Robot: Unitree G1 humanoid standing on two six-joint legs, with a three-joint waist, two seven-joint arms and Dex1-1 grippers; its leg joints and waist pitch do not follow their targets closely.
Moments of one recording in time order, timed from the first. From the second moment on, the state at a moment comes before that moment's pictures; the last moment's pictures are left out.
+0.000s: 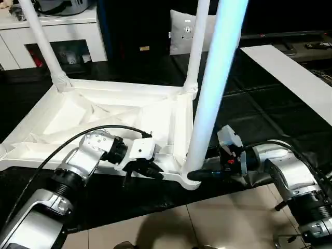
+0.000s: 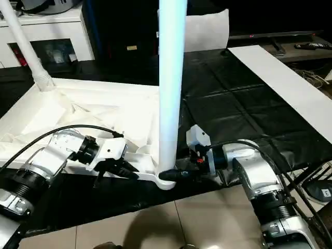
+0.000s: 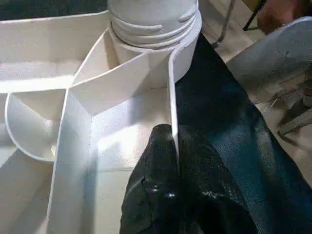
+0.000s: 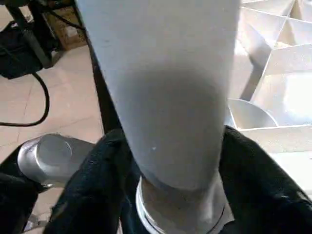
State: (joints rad) left arm -0.62 0.46 -0.40 0.57 0.02 -0.10 -1.45; right arm -0.44 -0.47 0.22 0.30 0.27 0.23 1.41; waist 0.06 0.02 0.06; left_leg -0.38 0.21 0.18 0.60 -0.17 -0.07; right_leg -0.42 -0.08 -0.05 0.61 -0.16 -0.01
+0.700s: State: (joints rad) left arm -0.59 0.47 -0.34 0.49 0.02 0.11 -1.35; right arm -0.40 -0.36 0.18 0.21 0.26 0.42 1.16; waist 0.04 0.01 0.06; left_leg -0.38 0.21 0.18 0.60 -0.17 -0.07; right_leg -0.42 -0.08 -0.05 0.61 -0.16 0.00
